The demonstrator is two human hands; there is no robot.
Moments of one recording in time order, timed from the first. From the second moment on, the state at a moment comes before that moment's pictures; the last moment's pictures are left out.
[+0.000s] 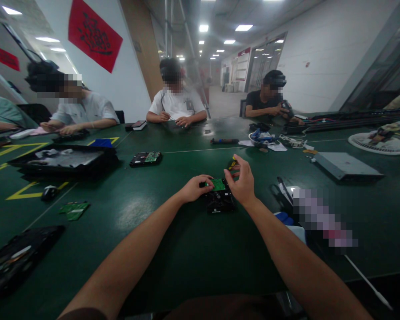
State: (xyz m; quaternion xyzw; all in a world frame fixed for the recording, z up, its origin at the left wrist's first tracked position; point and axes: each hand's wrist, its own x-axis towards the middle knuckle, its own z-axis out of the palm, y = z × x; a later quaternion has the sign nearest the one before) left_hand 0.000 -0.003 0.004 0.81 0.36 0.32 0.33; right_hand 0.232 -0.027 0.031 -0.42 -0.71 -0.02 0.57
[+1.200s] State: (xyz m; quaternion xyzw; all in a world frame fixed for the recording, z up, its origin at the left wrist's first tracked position) left_hand 0.000 -0.003 0.005 0.81 0.36 0.32 0.34; right_hand 0.232 -0.028 0.032 -0.43 -0.70 -0.02 0.57
